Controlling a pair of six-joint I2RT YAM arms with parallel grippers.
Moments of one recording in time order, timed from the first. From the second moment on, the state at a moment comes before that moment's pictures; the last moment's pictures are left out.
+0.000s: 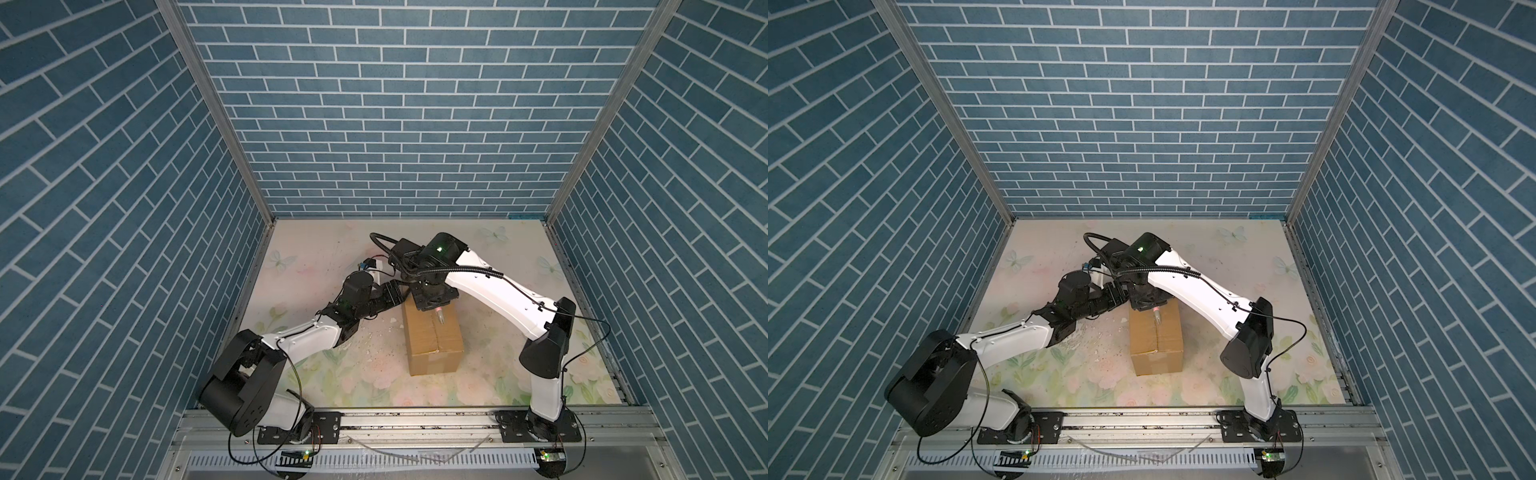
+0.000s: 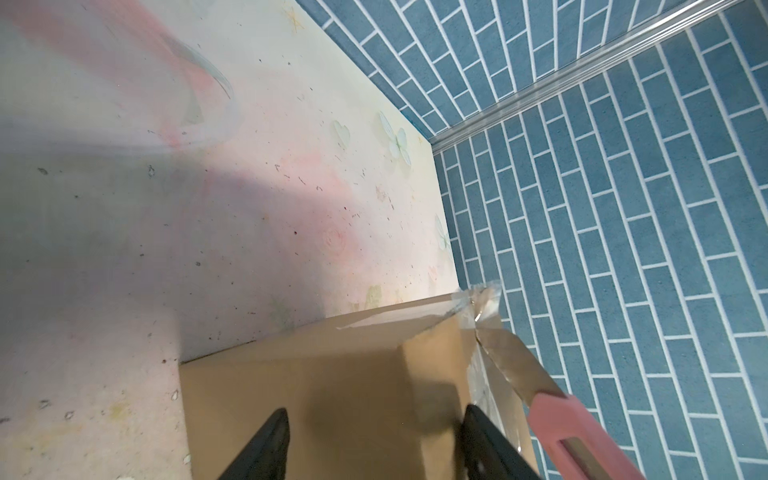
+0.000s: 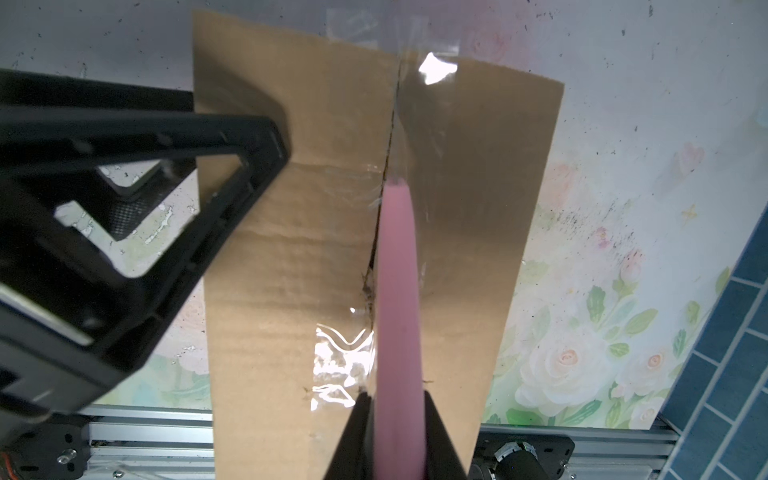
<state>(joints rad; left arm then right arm) -0.58 1.42 0.64 0.38 0.30 -0.95 1.02 1.94 2.08 -1.67 0.22 0.69</state>
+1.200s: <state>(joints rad) -0.60 1.00 0.72 -0.21 0.35 -0.80 1.01 1.89 1.99 -1.68 0.06 0.74</state>
